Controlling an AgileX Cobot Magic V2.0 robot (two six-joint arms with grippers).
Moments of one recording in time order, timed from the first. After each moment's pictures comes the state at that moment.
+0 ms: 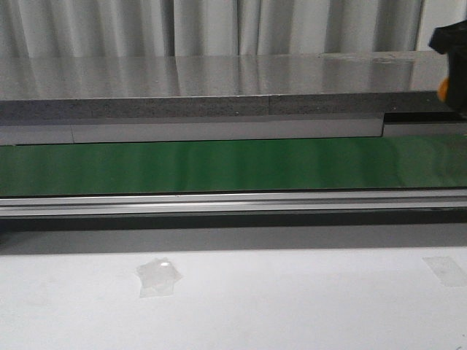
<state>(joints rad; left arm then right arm) -0.11 0.26 -0.35 -0.58 0.11 0.63 -0.07 1.74 -1.44 0.05 0.92 -0.27</state>
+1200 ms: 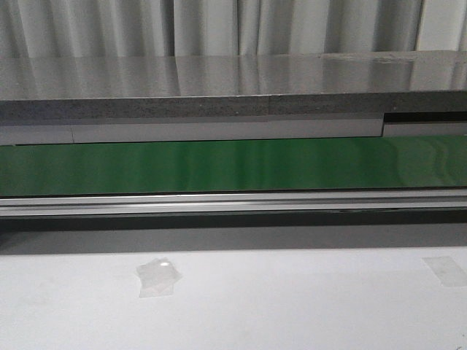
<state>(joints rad) -0.11 0.26 -0.35 -0.58 0.11 0.63 -0.40 1.96 -1.45 -0.03 0.79 -0.33</state>
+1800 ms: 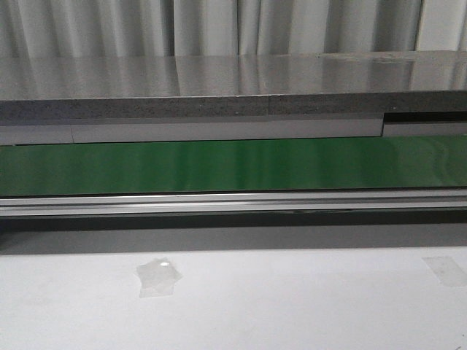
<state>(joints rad) -0.11 0.26 -0.35 -0.58 0.11 0.63 -0.41 1.97 -1.45 -0.03 0.78 -0.33</state>
